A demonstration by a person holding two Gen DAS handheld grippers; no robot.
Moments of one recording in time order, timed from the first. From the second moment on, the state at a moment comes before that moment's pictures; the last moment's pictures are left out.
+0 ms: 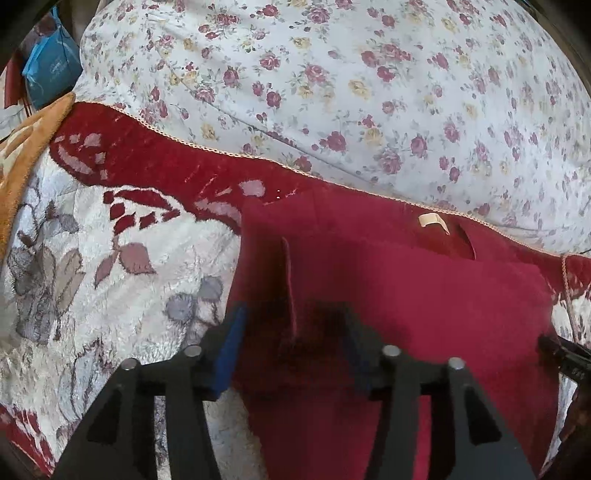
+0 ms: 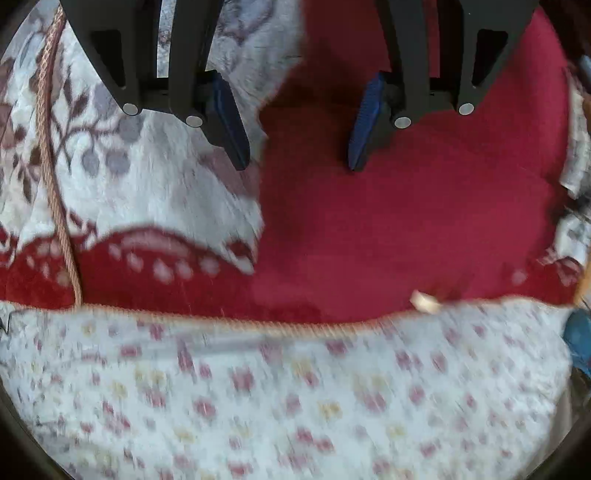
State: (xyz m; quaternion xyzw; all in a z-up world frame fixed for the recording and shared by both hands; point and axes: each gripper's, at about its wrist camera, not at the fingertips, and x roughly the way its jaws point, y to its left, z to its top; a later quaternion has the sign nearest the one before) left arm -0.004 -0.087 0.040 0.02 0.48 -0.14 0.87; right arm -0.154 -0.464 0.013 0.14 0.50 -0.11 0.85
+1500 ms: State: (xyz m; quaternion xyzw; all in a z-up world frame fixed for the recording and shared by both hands) left arm -0.221 0.004 0.027 0.03 0.52 -0.18 0.83; right arm -0.375 -0.371 0.026 0.13 0.52 0.03 0.84
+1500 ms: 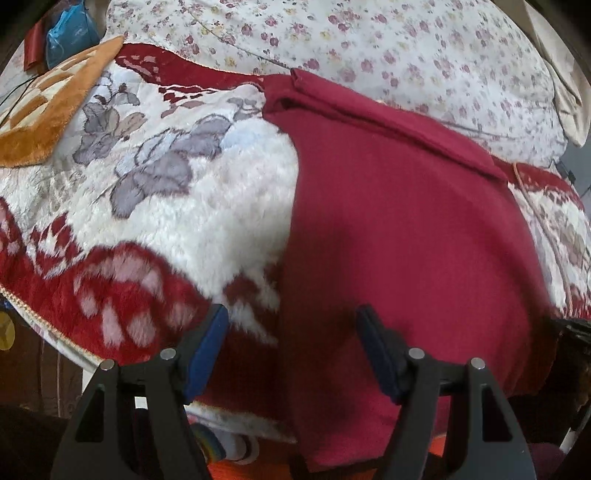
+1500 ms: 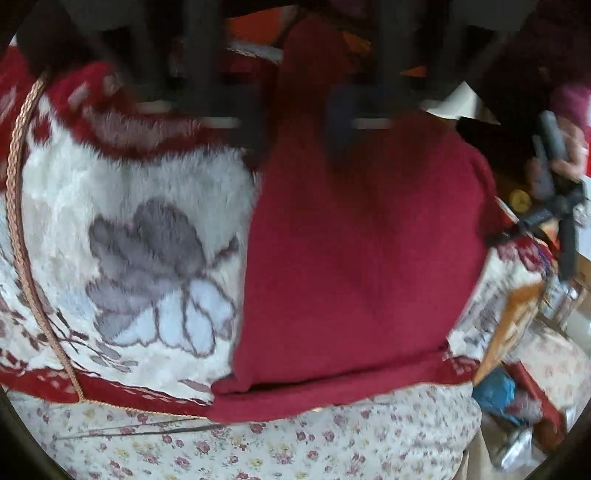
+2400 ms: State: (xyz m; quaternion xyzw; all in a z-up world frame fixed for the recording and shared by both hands) left arm -0.266 0.007 0.008 0.05 0.56 -0.22 0.80; right arm -0.410 -0.341 0.004 0.14 0.56 0.11 0.81
